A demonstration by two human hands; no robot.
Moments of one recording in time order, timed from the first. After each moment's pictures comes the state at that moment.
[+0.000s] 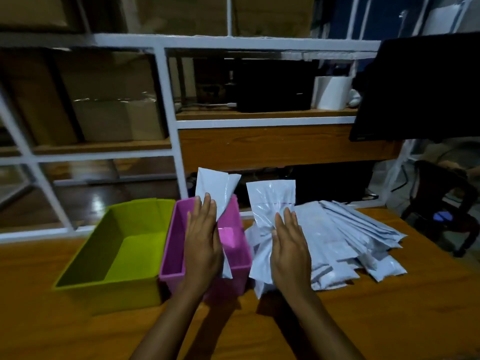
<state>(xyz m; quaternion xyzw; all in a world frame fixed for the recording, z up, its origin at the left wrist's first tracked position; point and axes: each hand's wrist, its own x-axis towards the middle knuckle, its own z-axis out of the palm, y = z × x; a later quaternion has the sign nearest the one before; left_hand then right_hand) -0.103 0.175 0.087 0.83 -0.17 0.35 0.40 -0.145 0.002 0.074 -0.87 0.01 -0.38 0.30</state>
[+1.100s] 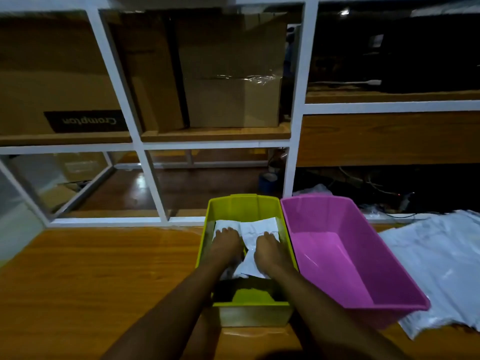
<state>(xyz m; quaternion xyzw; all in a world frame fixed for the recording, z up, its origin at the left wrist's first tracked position) 0.059 0.455 0.019 0.99 -0.07 -0.12 -0.01 0.036 0.328 0.006 -0.99 -0.05 0.04 0.14</state>
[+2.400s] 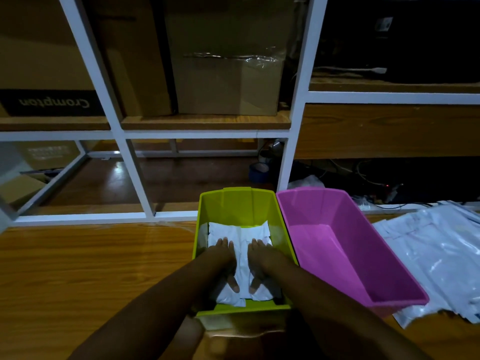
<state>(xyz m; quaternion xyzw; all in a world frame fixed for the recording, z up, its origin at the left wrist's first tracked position) 0.062 0.473 -0.017 0.96 -0.11 -0.27 0.01 0.075 0.327 -0.056 -0.96 -0.14 0.22 -0.02</state>
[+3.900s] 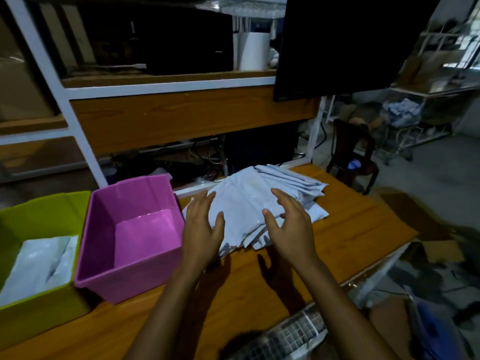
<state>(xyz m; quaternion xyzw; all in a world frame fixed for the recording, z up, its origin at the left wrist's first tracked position) -0.125 0.070 0.056 0.84 -0.24 0.16 0.45 -0.215 -0.103 0.077 -0.86 0.11 -0.32 0.38</state>
